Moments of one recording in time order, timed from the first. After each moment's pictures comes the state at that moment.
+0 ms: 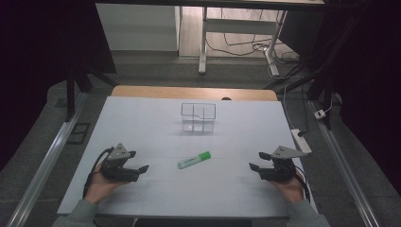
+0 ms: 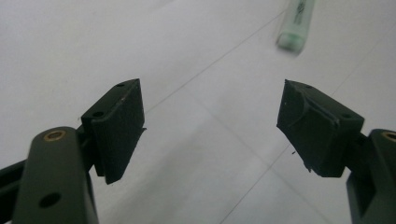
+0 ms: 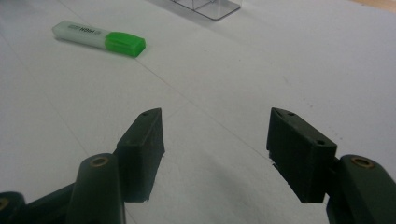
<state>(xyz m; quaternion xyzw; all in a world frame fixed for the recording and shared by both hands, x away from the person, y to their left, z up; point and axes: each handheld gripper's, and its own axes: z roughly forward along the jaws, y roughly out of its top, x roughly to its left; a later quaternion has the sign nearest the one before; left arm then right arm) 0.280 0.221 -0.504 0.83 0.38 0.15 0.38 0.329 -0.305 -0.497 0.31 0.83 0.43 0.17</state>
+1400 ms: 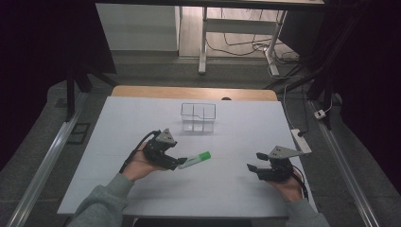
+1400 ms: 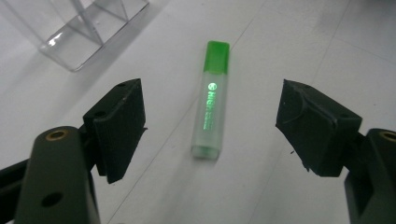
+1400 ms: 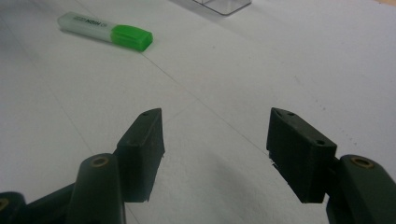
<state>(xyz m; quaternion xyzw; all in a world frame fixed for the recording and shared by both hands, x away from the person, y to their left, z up) 0.332 0.109 -0.464 0.88 0.27 0.09 0.37 0.332 -0.300 -0.498 0.30 0.84 0.42 0.16</state>
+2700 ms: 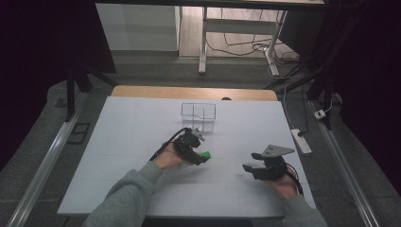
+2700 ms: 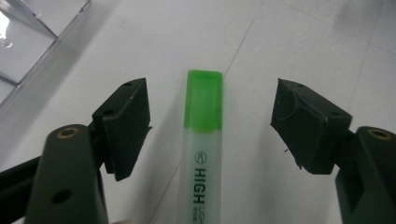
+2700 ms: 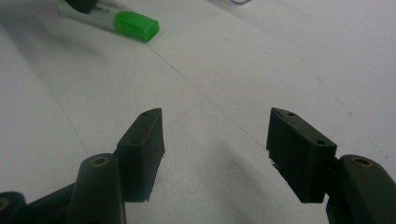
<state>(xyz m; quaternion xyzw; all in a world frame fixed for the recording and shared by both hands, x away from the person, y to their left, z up) 0.386 0.034 -0.497 0.92 0.25 0.04 0.30 0.341 -0.287 -0.506 0.28 0.86 0.40 0.15</state>
